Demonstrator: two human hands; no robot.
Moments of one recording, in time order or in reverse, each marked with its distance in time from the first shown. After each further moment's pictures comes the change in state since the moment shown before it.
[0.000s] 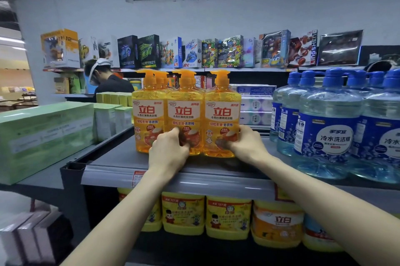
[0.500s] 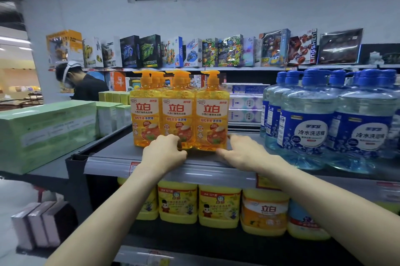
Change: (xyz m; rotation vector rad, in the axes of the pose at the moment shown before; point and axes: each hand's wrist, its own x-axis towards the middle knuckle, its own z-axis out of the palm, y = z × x) left_hand -0.029 0.035 -0.032 0.258 -0.350 -0.081; right_hand -0.050 -0.019 -0.035 -0.553 -0.244 0.070
